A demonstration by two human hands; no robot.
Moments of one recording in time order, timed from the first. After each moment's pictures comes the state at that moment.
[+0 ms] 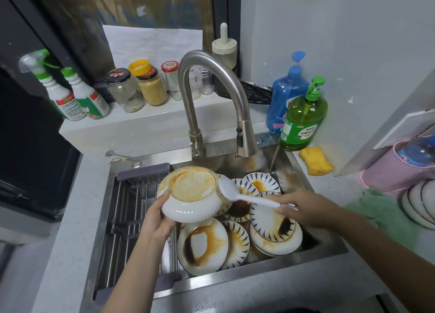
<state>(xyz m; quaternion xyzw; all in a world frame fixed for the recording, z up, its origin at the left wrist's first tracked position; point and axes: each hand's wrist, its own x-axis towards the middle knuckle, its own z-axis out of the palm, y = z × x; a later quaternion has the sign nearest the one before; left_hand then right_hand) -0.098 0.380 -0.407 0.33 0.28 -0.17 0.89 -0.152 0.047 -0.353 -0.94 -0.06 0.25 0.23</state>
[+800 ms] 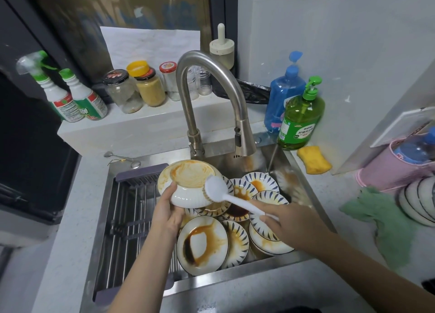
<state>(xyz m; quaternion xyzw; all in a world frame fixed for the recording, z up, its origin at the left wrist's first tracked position) -0.088 0.345 -0.393 0.32 0.30 -0.09 0.90 -0.187 0.090 -0.353 -0.97 -0.07 0.09 0.19</state>
